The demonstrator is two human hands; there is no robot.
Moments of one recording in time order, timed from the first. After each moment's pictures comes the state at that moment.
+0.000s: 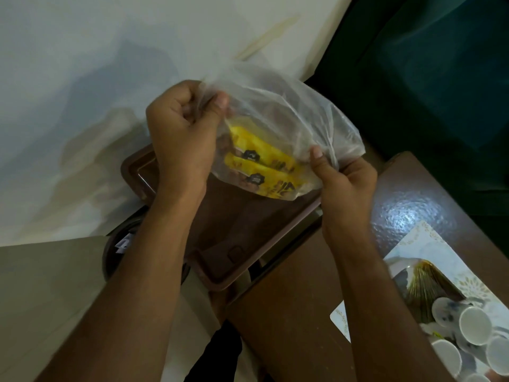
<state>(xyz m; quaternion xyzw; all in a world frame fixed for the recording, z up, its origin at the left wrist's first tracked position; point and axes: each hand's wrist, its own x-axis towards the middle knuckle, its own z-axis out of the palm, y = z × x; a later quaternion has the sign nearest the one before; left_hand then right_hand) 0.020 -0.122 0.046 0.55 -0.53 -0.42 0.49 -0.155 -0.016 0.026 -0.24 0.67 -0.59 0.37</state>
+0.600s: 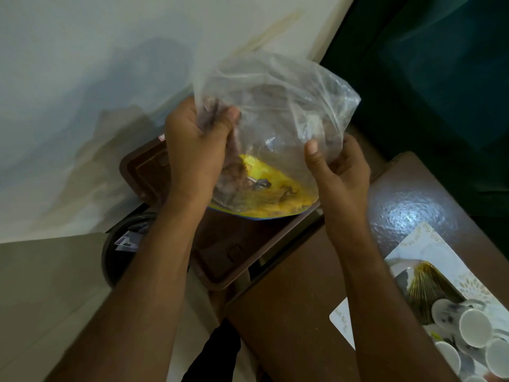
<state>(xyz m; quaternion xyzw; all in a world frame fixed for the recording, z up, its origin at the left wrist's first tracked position) 0.016 -0.116 0.028 0.57 -0.50 -0.47 0.46 -0.157 -0.021 0.024 -0.32 0.65 -0.57 0.39</state>
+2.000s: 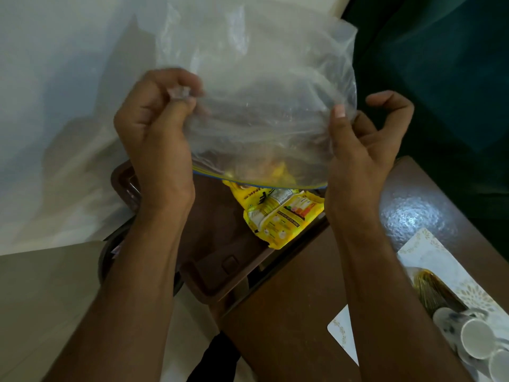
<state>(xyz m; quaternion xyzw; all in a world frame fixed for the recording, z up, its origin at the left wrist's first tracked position) 0.015 -0.128 0.056 0.51 -0.44 -0.45 0.59 -0.167 -0.058 0.052 -0.27 0.58 -0.69 0.33</state>
